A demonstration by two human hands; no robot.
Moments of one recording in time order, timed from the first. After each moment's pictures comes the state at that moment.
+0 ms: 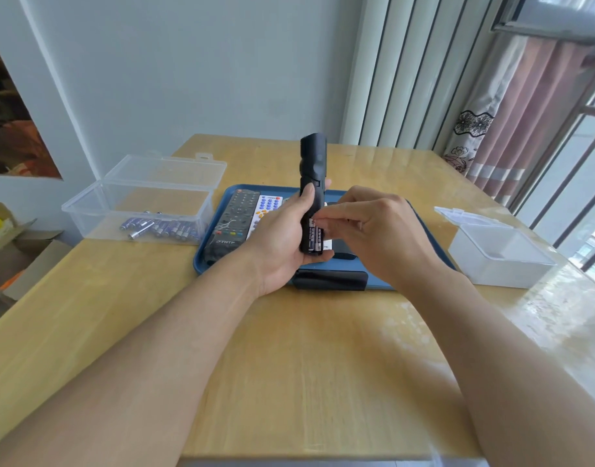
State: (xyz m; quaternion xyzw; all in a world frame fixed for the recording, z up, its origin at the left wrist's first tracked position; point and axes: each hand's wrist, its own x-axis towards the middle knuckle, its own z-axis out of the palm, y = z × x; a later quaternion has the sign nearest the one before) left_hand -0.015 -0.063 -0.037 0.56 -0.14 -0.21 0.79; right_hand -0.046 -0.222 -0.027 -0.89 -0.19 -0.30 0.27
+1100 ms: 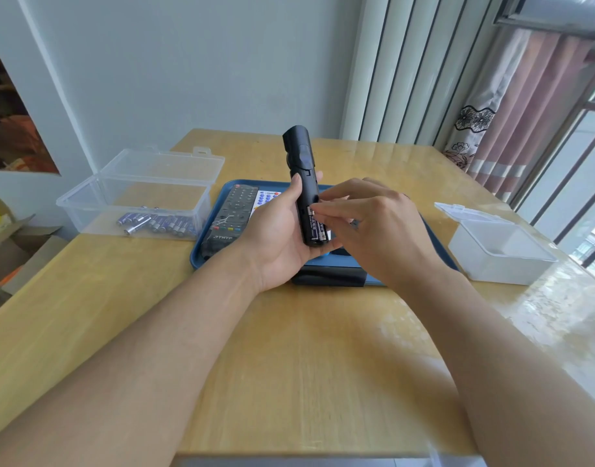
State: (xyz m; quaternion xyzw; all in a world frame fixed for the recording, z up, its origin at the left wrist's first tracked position) left_hand -0.019 -0.065 -0.029 0.47 -0.09 -0.24 0.84; right_hand -0.050 -0.216 -0.028 -0.88 -0.22 -0.38 0.19
